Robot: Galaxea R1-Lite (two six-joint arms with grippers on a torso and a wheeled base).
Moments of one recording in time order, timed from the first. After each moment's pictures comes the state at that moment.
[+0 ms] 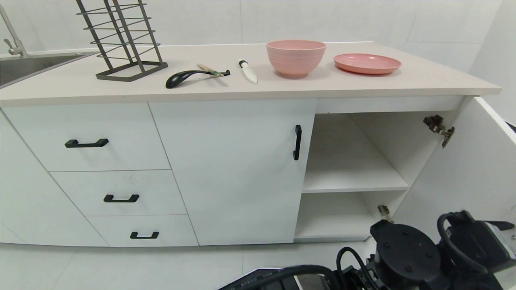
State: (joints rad) left arm -1.25 2.69 -1.86 -1.15 -0.44 0.02; right arm -0.15 1.06 -0.49 -1.37 0.69 -0.18
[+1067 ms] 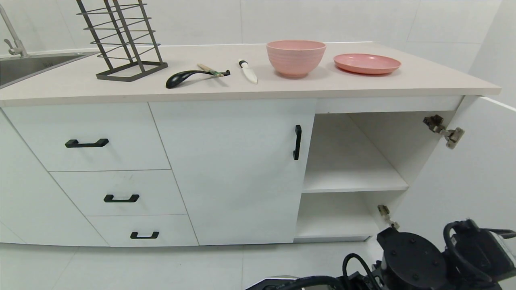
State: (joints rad) left arm -1.25 2.73 -1.90 -1.14 -0.44 0.02; right arm -0.14 1.02 -0.52 -1.39 0.69 -0.18
